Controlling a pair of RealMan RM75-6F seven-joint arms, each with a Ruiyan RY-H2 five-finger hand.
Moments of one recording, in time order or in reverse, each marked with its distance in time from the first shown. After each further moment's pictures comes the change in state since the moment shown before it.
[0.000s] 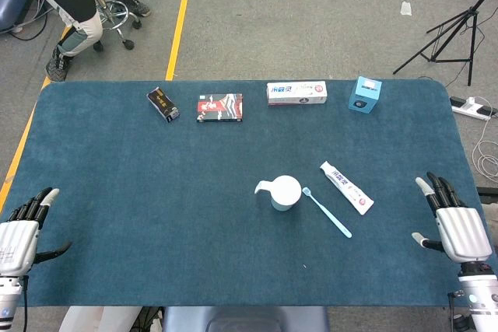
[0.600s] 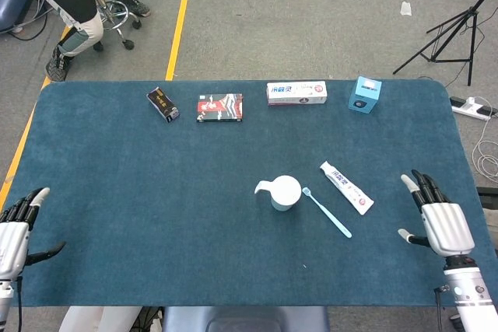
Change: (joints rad) left arm 0.020 0.028 0.000 -0.025 0.010 0.040 -0.033; right arm 0.045 -0.060 0.026 0.012 0.014 -0.041 0.022
